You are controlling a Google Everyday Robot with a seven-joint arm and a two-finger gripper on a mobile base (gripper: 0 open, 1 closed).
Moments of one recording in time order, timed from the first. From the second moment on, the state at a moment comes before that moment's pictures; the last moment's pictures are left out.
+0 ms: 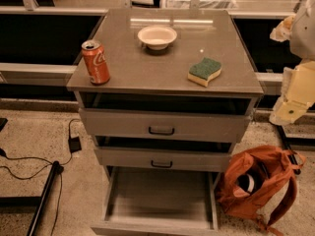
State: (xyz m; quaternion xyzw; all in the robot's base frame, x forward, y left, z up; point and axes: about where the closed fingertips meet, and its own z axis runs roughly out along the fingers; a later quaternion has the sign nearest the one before) arm 0.438 -0.214 0.987 -0.60 0.78 -0.05 0.18
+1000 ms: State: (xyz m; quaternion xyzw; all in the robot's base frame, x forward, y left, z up) arm 0.482 -0.184 0.969 -0.67 0.72 -0.06 0.19
